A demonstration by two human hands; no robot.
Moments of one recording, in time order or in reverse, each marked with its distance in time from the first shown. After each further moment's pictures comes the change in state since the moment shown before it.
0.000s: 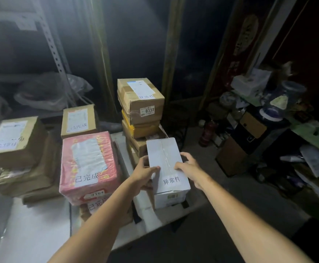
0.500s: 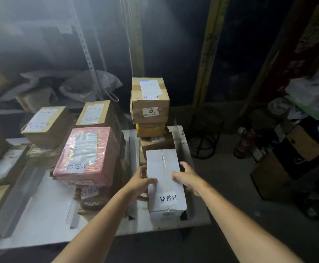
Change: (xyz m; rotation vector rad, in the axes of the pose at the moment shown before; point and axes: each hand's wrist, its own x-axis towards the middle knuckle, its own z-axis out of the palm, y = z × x) left_hand 0.007 -0.013 0.054 -0.012 0.259 -0.139; right_hand 0.050 0.009 -0.041 -0.198 -0.370 0.001
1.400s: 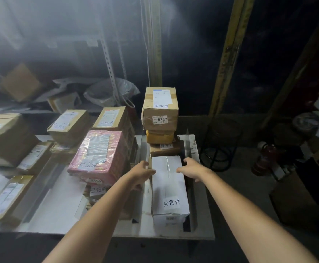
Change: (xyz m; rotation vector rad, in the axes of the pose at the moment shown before) left_hand -0.018 0.051 -0.014 0.271 0.195 0.002; right_hand 0.017 -0.056 -0.031 -0.472 -0.084 -0.112
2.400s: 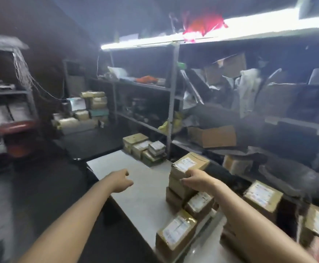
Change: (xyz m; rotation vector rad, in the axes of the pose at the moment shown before) left_hand -0.229 -0.428 -0.570 0.139 0.698 -0.322; right_hand -0.082 -0.580 0.421 -0.672 -0.237 -0.787
